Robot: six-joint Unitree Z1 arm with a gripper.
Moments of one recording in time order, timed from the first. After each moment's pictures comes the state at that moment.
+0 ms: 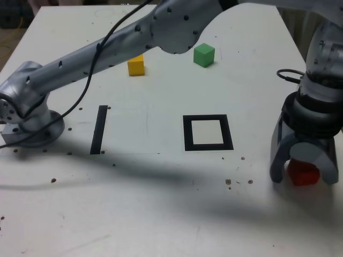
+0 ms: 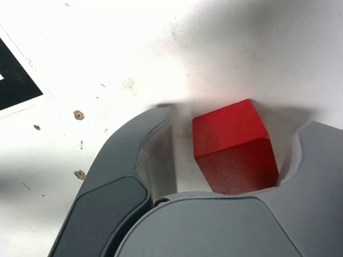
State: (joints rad) arm -0.26 2.63 -2.60 1.60 0.00 0.00
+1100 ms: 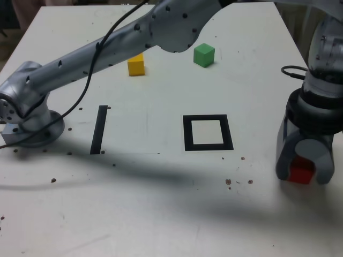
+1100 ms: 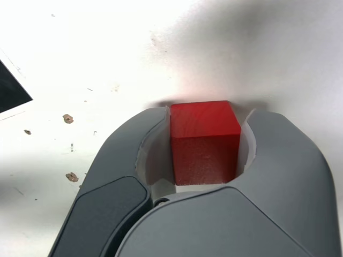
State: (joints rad) arm -0.26 2.62 -2.62 1.59 0.01 0.01
